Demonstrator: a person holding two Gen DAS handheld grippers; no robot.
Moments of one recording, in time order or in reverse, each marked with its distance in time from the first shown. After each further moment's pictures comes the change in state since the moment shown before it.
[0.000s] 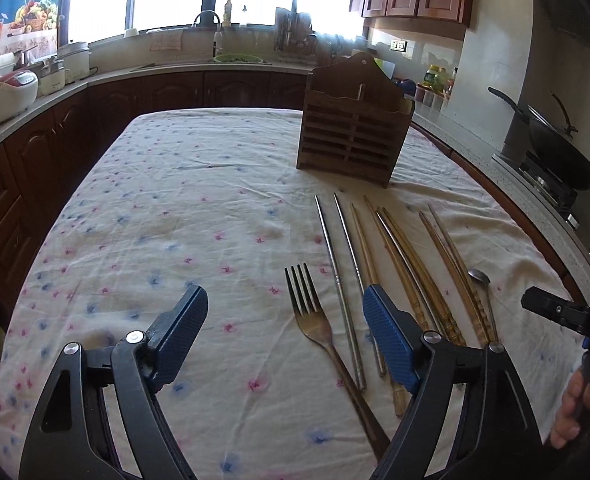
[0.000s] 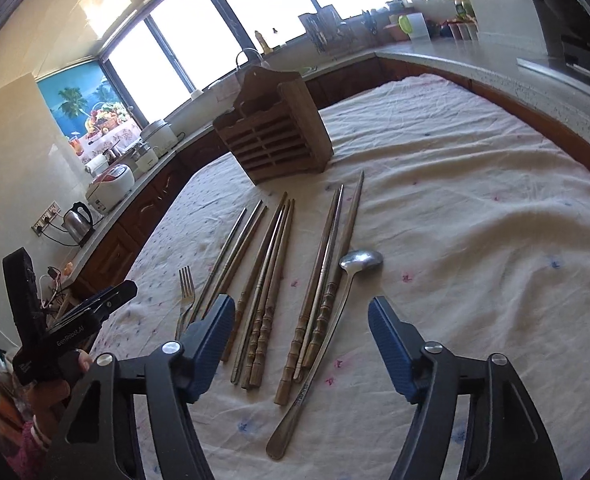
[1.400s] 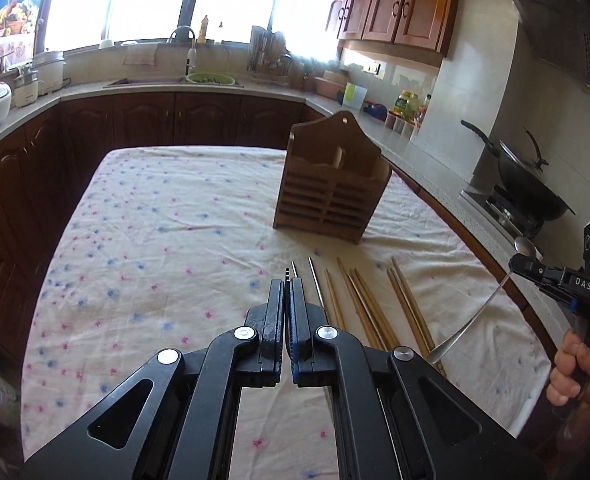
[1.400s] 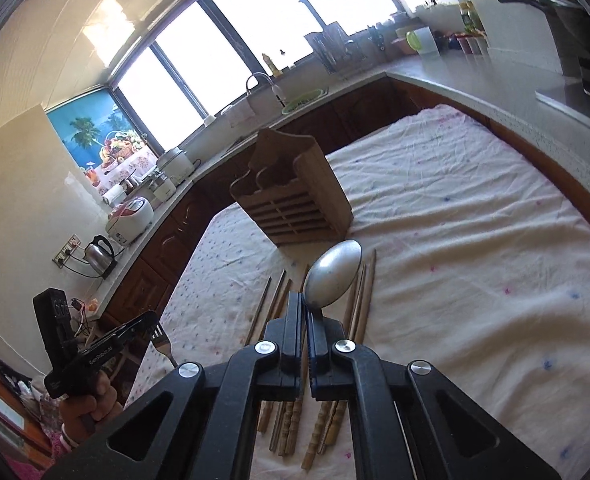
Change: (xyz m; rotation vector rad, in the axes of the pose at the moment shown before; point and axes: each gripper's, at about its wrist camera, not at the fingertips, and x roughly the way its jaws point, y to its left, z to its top) left arm -0.032 0.019 0.073 0.002 -0.083 -0.115; right arm -0.028 0.009 0.083 0.003 -0.089 0.071
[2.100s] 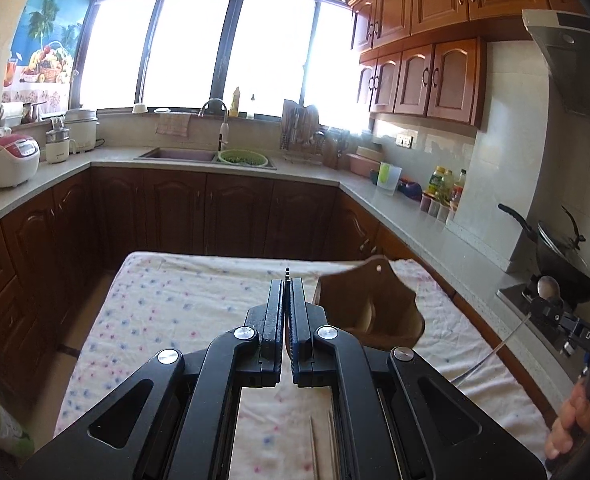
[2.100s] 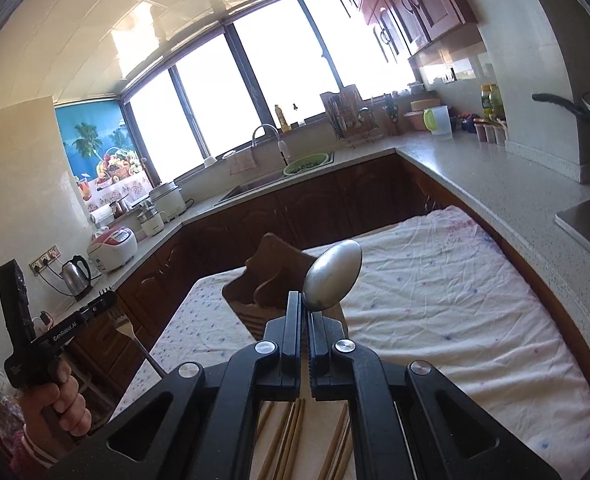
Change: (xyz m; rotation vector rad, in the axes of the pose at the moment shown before) left arm 0.030 -0.011 0.123 -0.017 -0.268 0.139; right arm 0.026 0.031 0.092 -0.153 -0.211 -0.070
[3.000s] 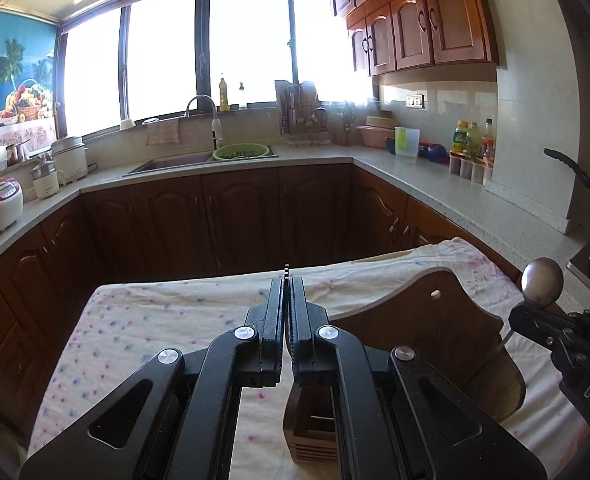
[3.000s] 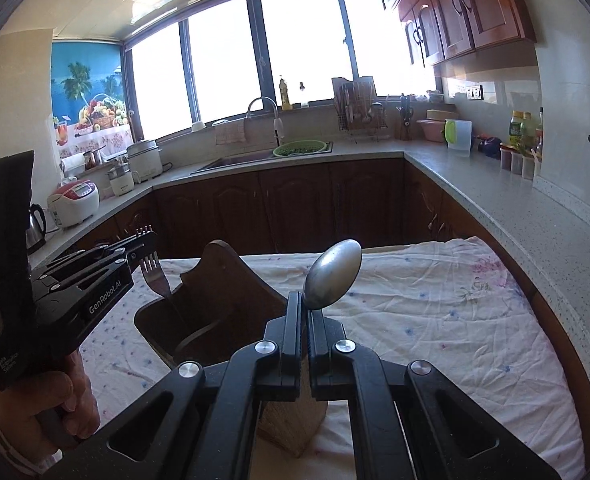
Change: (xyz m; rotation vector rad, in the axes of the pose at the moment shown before) left arm 0.167 -0.056 -0.017 0.176 0.054 0.090; right arm 0.151 0.006 0.002 -0.181 0.074 -0.088
